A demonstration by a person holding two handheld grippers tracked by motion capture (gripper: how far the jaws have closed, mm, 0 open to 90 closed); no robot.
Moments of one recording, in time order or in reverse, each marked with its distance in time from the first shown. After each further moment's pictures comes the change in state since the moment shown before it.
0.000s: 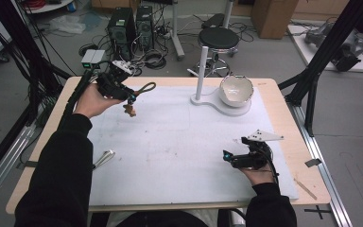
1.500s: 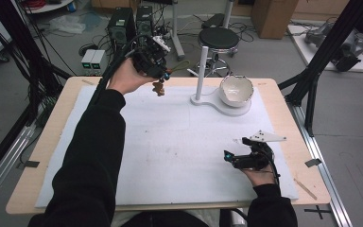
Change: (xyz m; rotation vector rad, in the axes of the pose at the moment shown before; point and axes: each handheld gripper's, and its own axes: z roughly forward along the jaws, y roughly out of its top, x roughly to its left) left arm -0.039 0.116 0.008 -0.092 0.036 0.133; right arm 0.000 -0.002 -0.004 -0.023 0.013 0.024
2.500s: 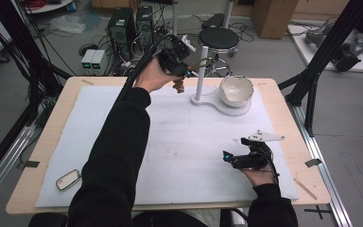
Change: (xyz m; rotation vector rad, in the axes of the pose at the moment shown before) left arm -0.022 0.041 0.043 -0.020 0.034 0.046; right arm 0.000 0.000 0.003 0.023 0.013 -0.007
